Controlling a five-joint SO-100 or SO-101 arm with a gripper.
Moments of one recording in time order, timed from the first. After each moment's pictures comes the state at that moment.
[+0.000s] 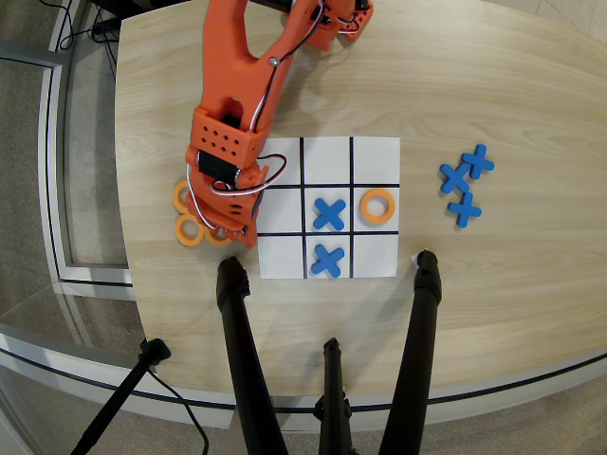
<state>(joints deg) 26.1 79.0 111.2 17.8 -91.2</state>
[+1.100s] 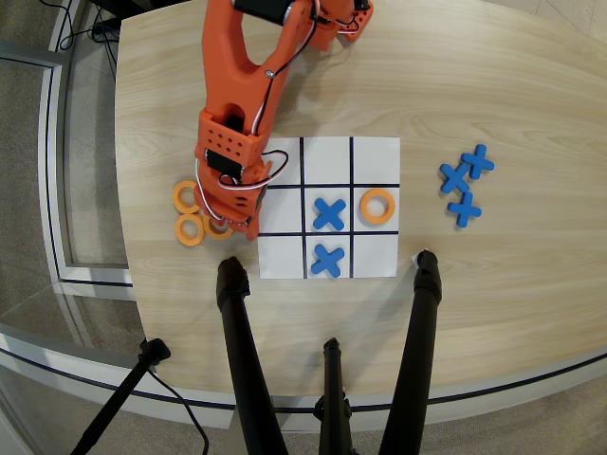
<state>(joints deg) 26.5 74.1 115.1 12.1 -90.3</state>
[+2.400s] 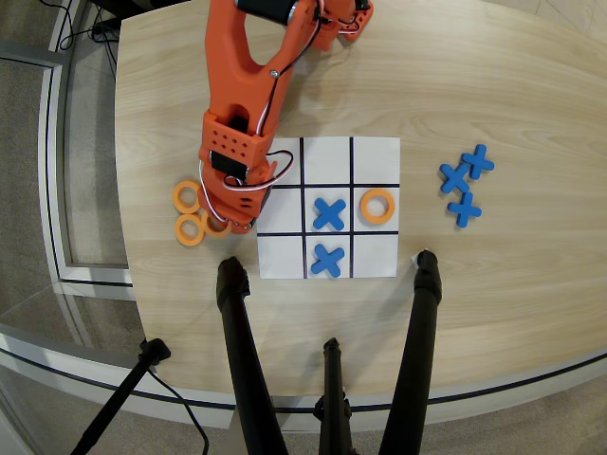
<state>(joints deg) 25.6 74.8 115.9 11.8 -88.9</state>
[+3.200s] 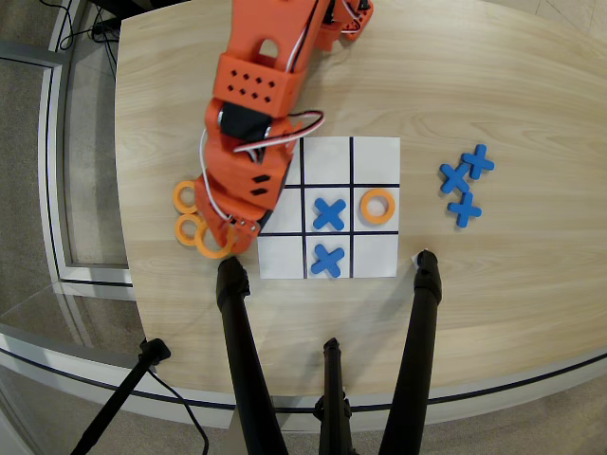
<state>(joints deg) 19.9 104.4 128.5 12.2 -83.3</state>
